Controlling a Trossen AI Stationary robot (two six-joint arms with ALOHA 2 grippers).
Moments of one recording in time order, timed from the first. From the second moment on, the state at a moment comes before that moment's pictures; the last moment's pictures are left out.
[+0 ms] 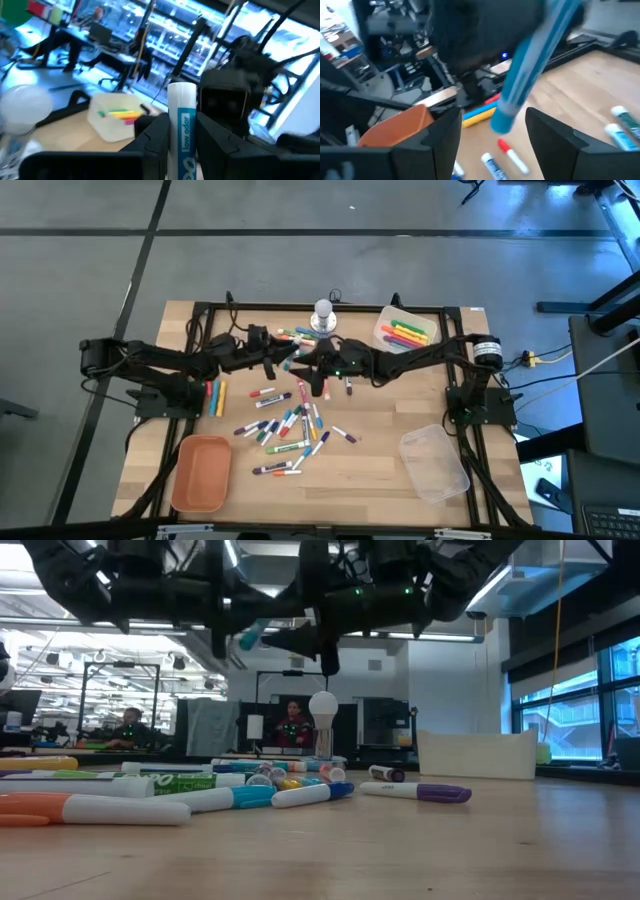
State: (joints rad) left arm 0.25 1.21 0.37 0.98 -0.04 -0.46; right arm -0.10 1.82 1.07 0.66 -0.02 0.40
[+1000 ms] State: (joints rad) left arm 0.13 1.21 0.37 0.96 -0.02 -0.31; right arm -0.07 1.79 1.07 0.56 -0.04 0.33
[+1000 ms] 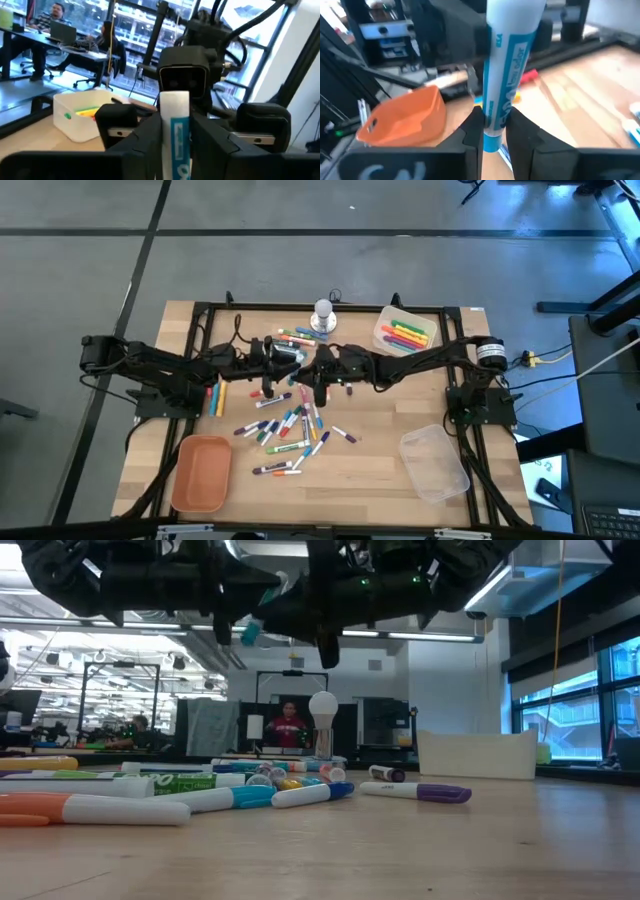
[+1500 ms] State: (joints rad) left arm 0.13 1.21 0.37 0.84 -0.09 -0.15; right arm -0.01 1.42 1.07 -0.41 0.08 0.46
